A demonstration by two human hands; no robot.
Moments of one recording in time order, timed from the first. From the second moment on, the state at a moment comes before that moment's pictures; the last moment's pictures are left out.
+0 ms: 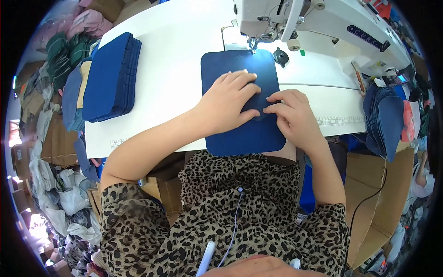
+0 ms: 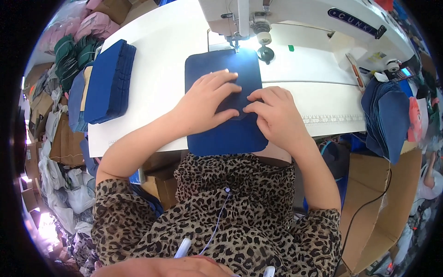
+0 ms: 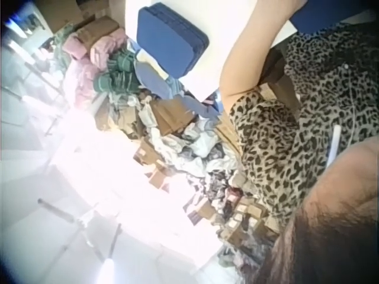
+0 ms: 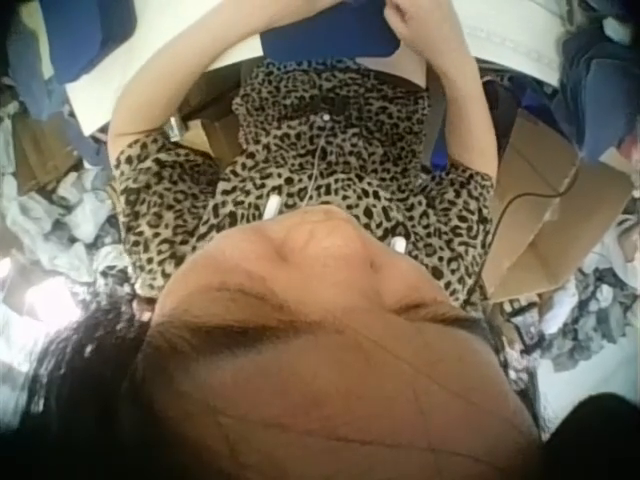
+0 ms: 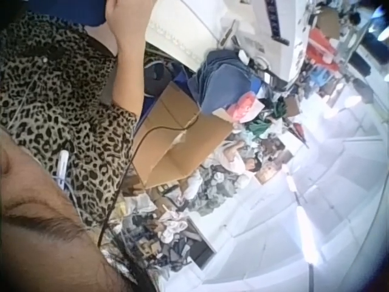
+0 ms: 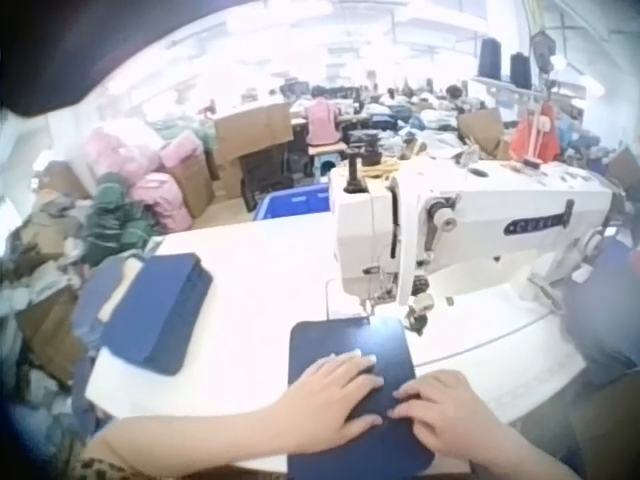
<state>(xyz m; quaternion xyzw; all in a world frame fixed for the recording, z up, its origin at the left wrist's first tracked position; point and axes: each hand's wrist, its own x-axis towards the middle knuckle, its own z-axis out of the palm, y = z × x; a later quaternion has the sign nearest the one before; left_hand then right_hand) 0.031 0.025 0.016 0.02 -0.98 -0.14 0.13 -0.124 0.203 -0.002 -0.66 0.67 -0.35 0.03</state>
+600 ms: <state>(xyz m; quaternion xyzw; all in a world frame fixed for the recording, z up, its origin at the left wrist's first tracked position) 0.053 0.037 0.019 -0.06 -0.97 -0.17 0.14 -0.121 0.209 -0.006 -0.68 0.67 -0.30 -0.03</state>
